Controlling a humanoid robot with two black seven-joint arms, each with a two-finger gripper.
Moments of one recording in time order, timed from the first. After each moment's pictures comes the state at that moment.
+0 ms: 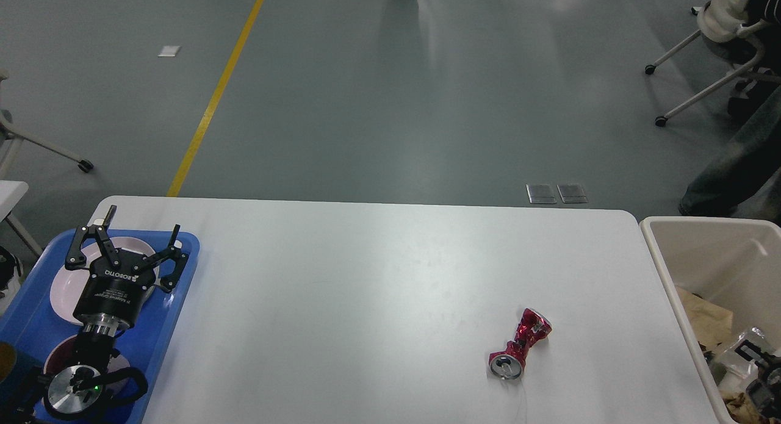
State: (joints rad) left arm -0.19 0.20 -1.50 -0.80 0.12 -0.69 -0.12; right arm 0.47 -0.38 -1.03 0.03 0.28 -0.06 -0.07
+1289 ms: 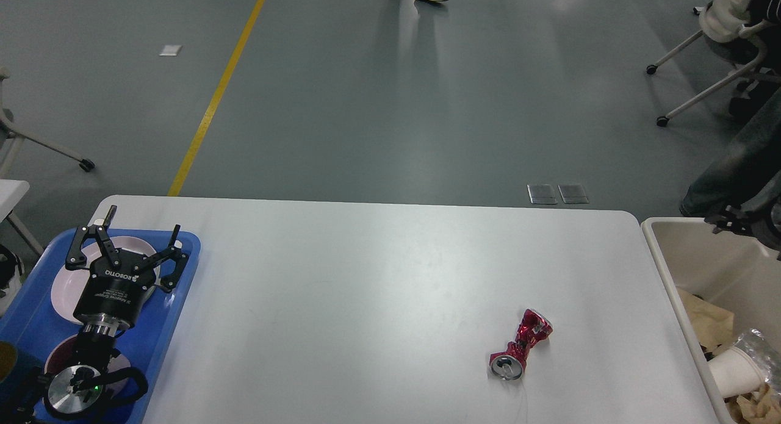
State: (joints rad) left arm -0.19 0.20 -1.50 -0.80 0.12 -0.69 -0.12; right arm 1.56 -0.58 -1.17 0.76 -0.15 0.56 -0.19
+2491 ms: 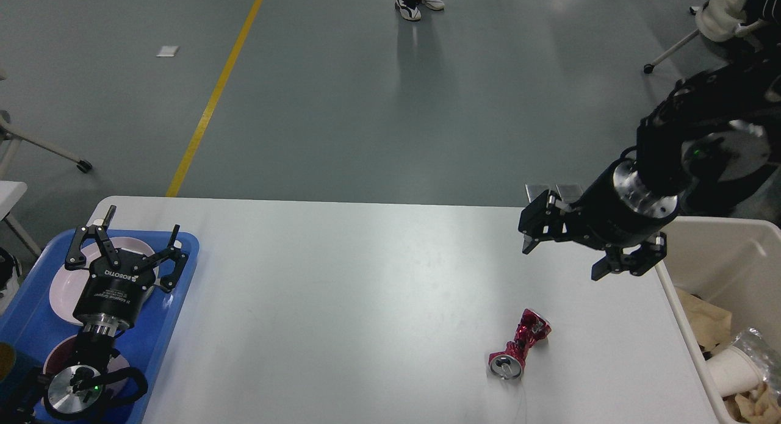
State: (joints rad) left arm -0.19 0.20 -1.50 -0.80 0.12 -0.69 -0.12; right arm 2.15 -0.28 -1.24 1.56 0.32 0.49 -0.20
